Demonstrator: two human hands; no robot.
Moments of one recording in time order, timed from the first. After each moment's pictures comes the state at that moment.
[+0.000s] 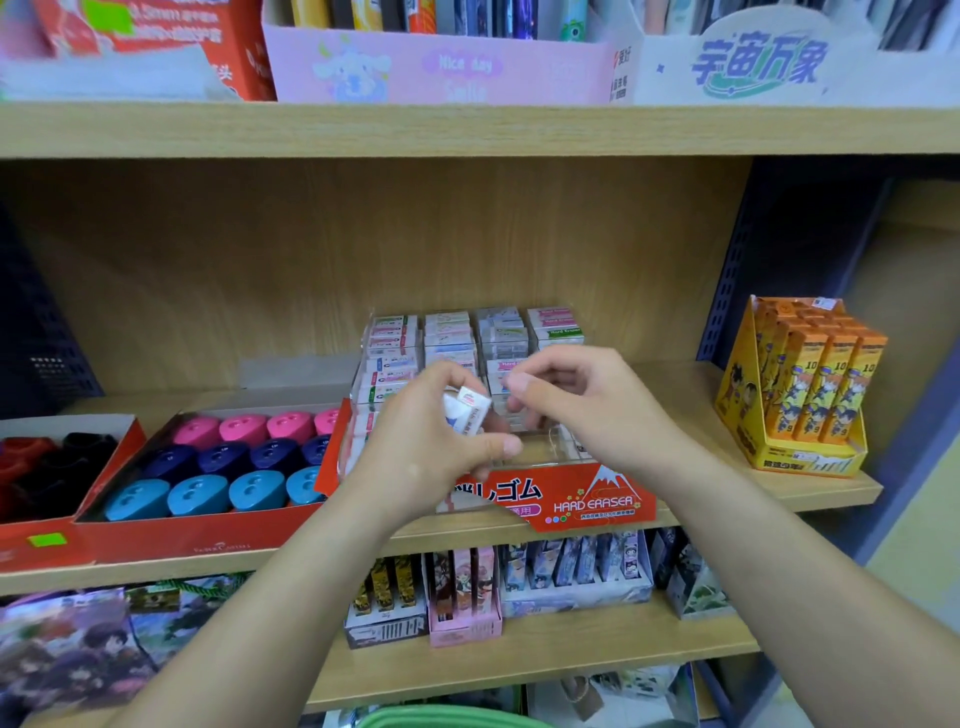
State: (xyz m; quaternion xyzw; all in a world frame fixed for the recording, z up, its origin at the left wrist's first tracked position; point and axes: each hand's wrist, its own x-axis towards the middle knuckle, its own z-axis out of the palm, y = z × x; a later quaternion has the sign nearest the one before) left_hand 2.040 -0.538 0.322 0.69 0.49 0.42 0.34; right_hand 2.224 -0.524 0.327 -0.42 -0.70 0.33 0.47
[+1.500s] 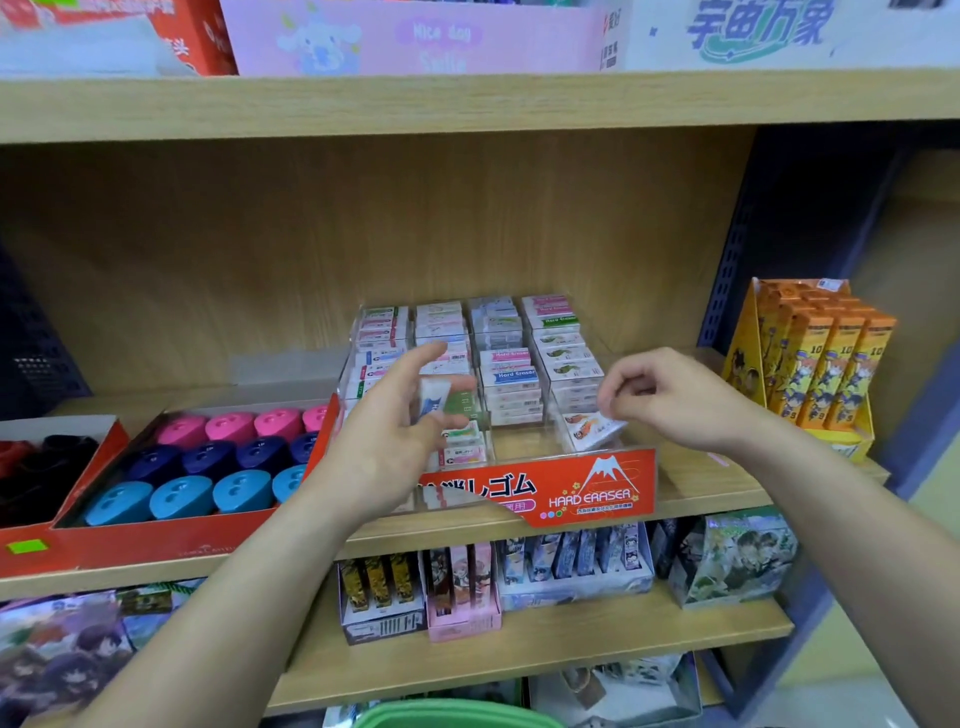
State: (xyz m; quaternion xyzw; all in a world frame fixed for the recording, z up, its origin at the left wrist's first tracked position) left_hand 2.023 -0.523 0.309 0.69 0.48 0.41 0.35; right_hand 2.307 -0.500 0.317 -0.57 -0.74 0.21 0.29
